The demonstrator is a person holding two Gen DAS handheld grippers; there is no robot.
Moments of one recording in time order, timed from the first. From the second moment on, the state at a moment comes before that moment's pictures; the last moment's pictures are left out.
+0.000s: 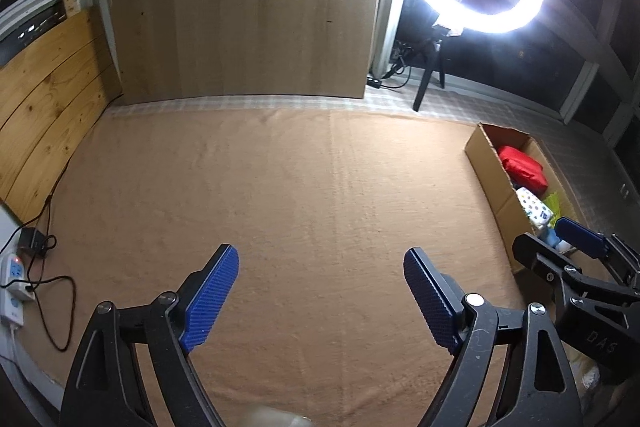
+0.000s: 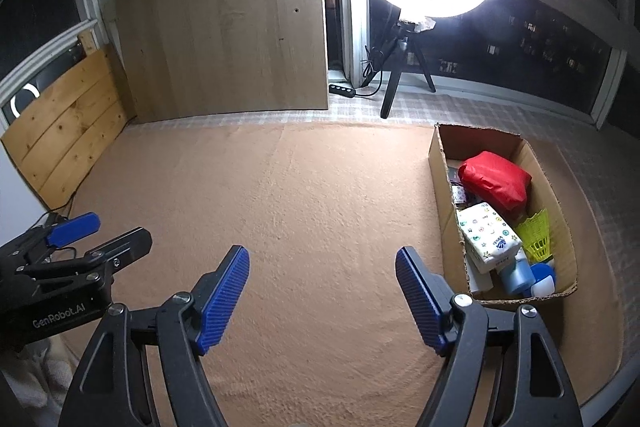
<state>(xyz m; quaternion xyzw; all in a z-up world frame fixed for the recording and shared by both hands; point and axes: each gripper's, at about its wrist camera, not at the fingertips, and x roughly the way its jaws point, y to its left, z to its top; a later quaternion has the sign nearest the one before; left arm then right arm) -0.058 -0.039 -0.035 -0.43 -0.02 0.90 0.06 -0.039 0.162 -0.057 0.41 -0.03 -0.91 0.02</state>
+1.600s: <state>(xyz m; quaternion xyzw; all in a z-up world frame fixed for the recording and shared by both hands) -0.074 -0.049 -0.044 -0.44 -0.01 0.90 0.06 -0.049 0.147 -0.067 0.42 -0.01 -0.91 0.00</state>
